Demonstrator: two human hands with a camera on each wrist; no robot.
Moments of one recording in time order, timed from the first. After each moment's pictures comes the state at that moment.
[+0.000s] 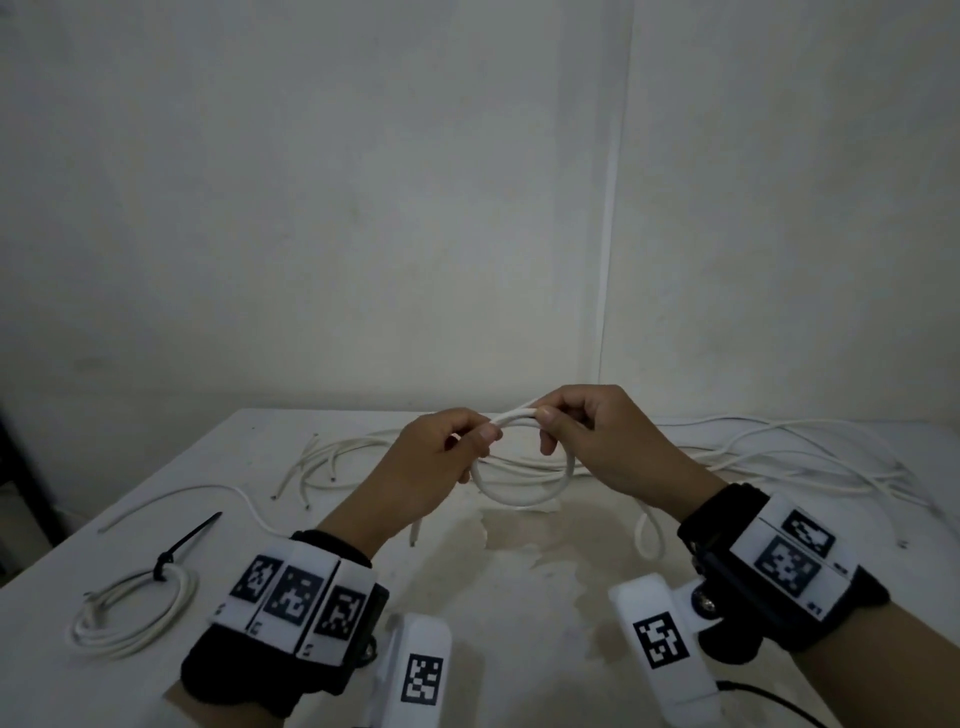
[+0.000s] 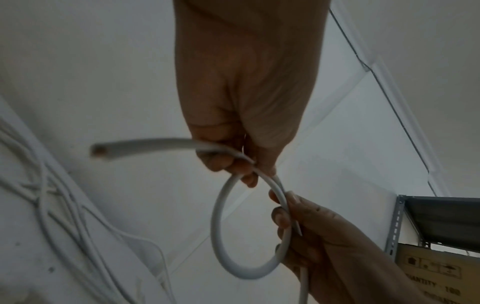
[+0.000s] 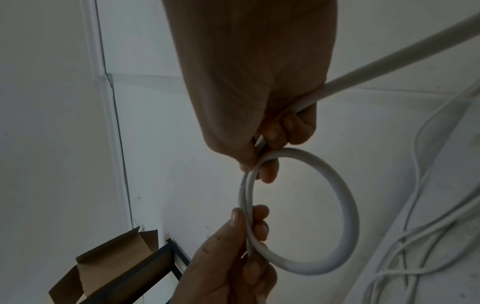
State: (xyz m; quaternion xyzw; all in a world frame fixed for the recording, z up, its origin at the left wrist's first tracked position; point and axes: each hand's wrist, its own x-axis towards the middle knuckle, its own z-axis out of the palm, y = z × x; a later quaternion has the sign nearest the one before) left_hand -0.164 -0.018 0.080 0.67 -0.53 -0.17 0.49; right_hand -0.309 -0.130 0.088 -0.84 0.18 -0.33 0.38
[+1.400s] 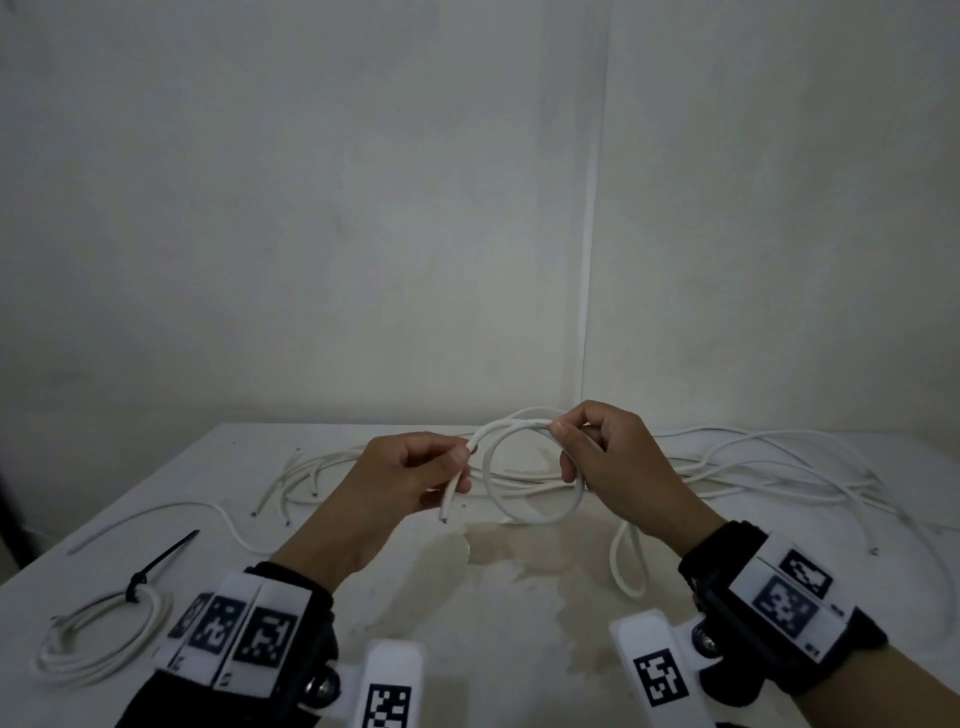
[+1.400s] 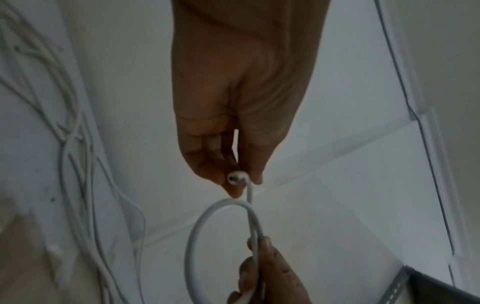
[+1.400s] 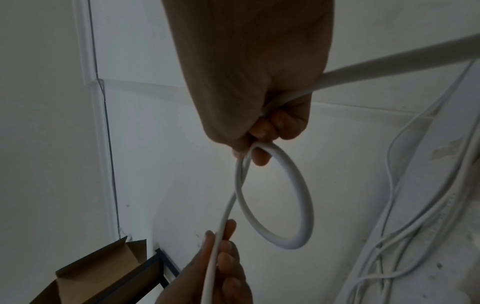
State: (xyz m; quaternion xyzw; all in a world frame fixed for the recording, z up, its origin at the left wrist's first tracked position) left_hand -0.169 -0.004 0.081 0.60 -0.42 -0.31 0.61; right_hand -0.324 -0.138 0.072 -0.79 0.24 -0.40 0.40
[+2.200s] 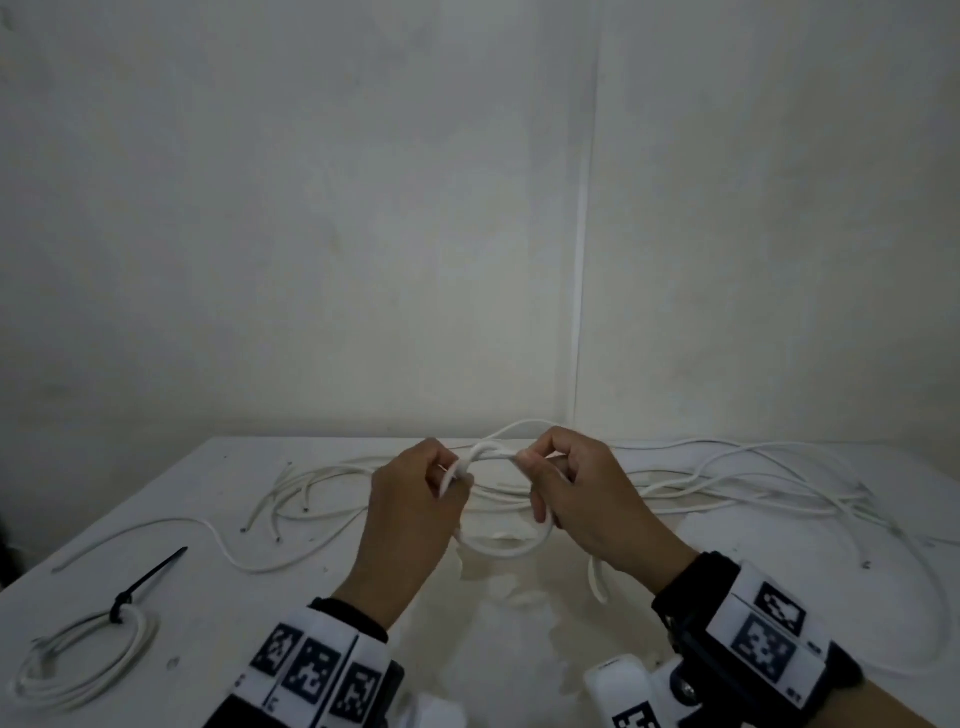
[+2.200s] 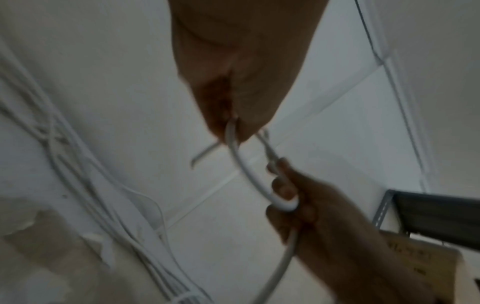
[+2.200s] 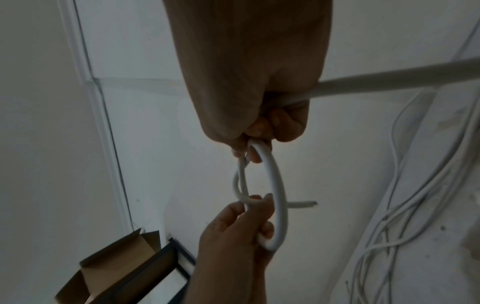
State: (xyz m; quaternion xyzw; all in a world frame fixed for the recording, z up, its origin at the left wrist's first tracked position) left_hand -0.186 -0.025 0.058 0.67 -0.48 0.00 0.56; right_hand -0.316 -0.119 0.069 -0.79 0.22 -0.39 0.43
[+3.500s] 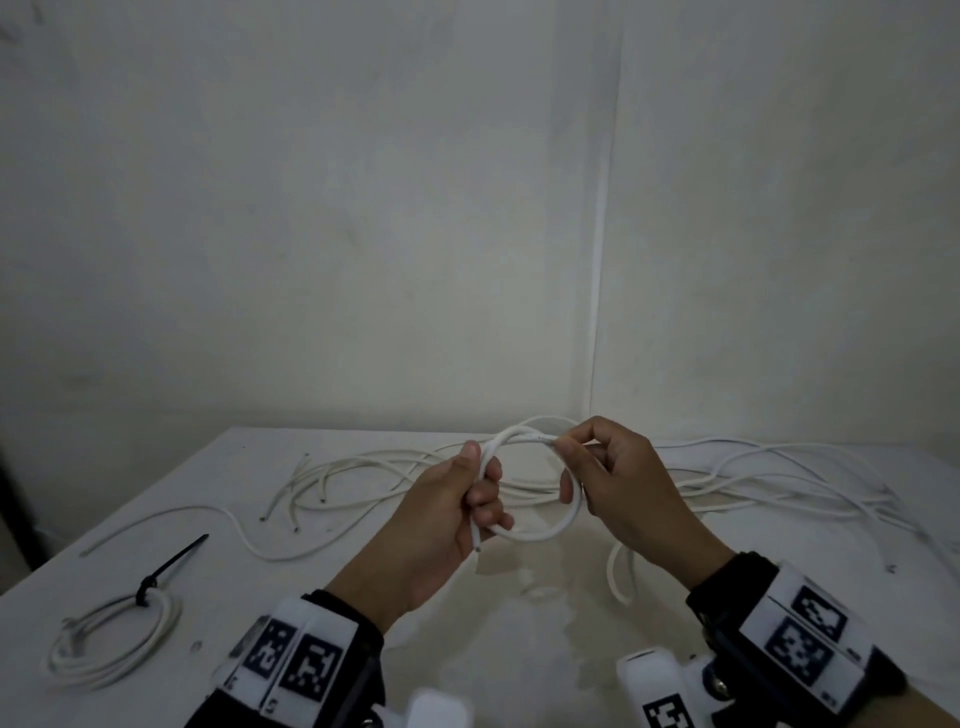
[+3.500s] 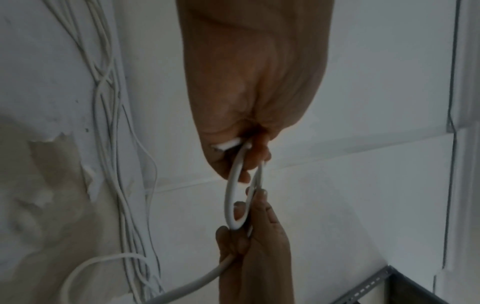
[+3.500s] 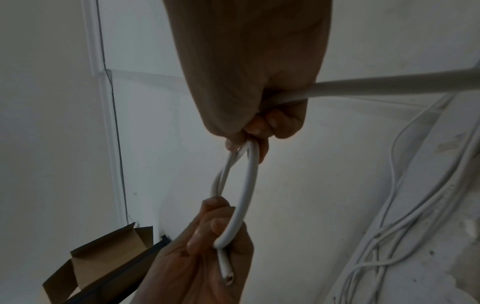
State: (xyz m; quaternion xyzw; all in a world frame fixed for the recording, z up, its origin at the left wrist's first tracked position) left_hand -0.203 -0.011 0.077 0.45 -0.33 -0.45 0.70; right_hand -0.322 -0.128 0.066 -0.78 0.21 -0.42 0.42
